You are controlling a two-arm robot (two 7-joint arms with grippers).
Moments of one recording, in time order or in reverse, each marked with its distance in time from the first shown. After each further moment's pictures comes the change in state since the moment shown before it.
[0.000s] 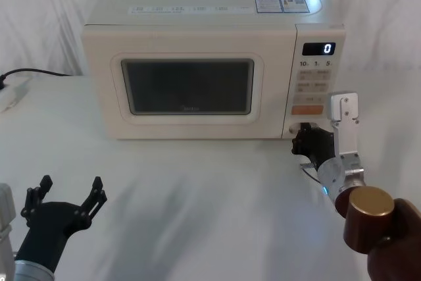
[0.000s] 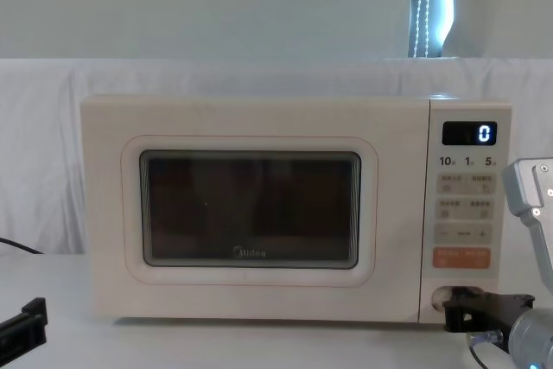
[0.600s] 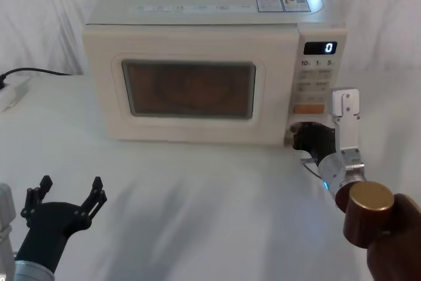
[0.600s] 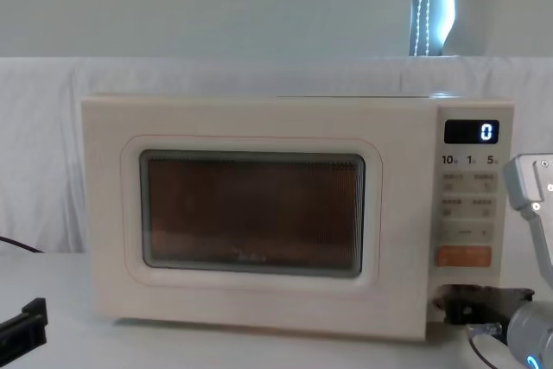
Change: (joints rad) left arm 0.000 0.000 0.000 0.000 0.000 0.000 0.000; right arm 0.034 -0.002 0.009 0.045 0.004 -0.020 -0.003
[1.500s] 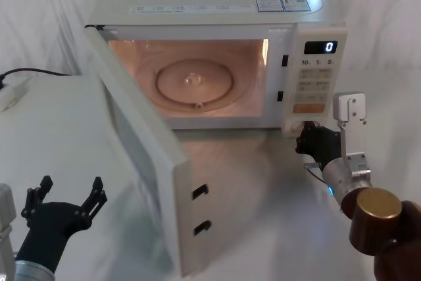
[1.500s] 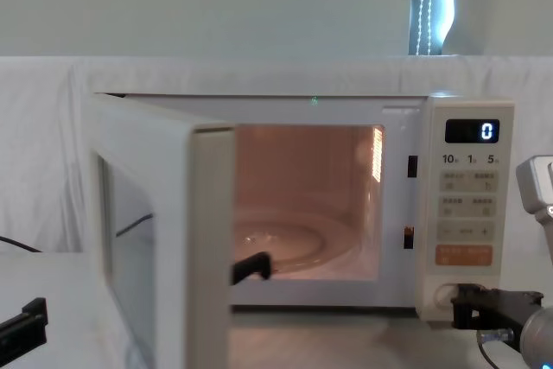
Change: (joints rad) left arm 0.000 0.000 0.000 0.000 0.000 0.000 0.000; right arm -0.053 0.015 -0.003 -0.072 0.013 0.005 0.030
